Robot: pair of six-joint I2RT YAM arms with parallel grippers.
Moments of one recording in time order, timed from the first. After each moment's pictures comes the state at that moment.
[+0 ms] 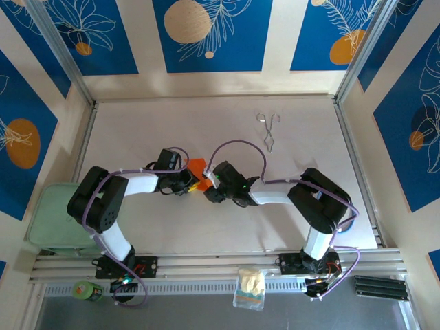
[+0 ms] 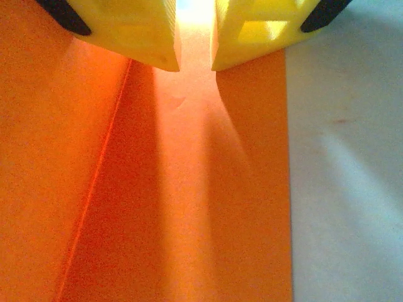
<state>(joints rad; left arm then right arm) -0.44 1.71 0.75 0.00 0.46 -1.09 0.87 1.75 0.84 0.07 0.00 0.05</state>
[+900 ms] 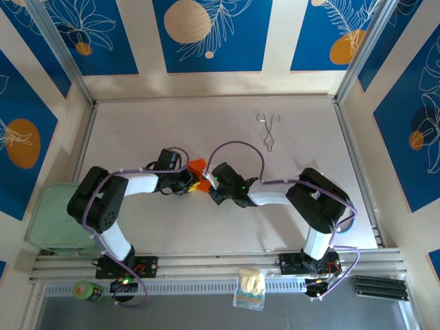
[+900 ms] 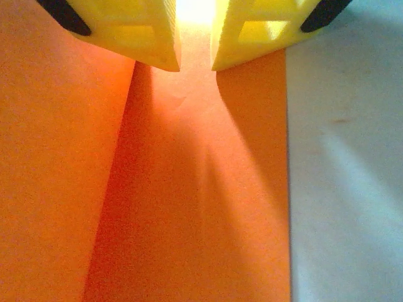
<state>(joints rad) -0.44 1.71 0.75 0.00 0.46 -1.09 0.88 1.76 0.84 0.08 0.04 0.00</state>
